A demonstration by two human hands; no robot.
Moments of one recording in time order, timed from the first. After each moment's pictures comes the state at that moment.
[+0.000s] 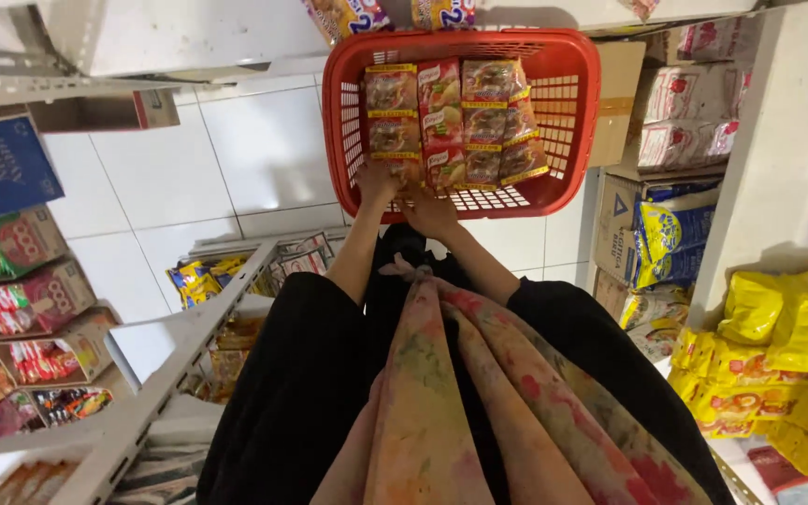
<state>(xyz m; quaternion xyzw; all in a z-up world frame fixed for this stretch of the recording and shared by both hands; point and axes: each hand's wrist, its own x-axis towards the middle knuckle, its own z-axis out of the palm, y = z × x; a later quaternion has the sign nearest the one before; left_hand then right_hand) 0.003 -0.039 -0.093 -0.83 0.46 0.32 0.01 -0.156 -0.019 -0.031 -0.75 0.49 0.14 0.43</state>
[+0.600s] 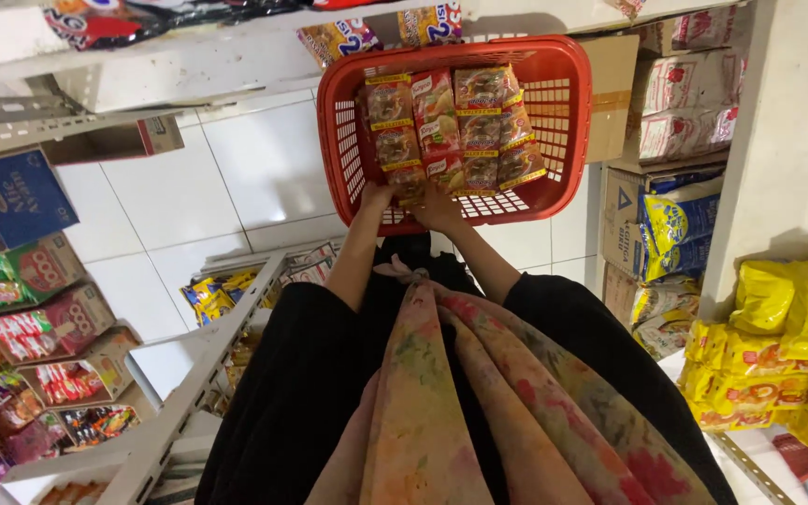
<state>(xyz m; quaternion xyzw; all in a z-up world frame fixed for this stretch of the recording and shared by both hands) 0.007 -0.063 -0.043 -0.73 0.12 0.66 -0.12 -0.167 -0.041 -0.057 -0.60 0.57 0.14 0.54</state>
